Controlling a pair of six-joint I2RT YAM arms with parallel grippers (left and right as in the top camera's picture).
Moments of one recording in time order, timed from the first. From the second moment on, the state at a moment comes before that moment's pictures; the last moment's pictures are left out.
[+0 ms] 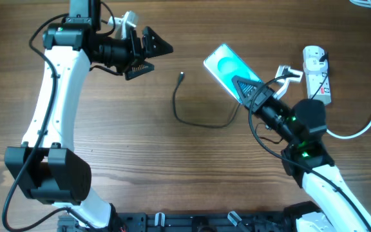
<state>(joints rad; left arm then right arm) -0.07 1.81 1.74 -1.12 0.93 -0.36 0.25 1.08 0.47 0.54 -0.47 1.21</state>
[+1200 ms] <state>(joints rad) -0.26 1.81 1.66 -0.58 0.88 -0.90 0.53 1.49 0.69 0.87 -0.09 1.83</state>
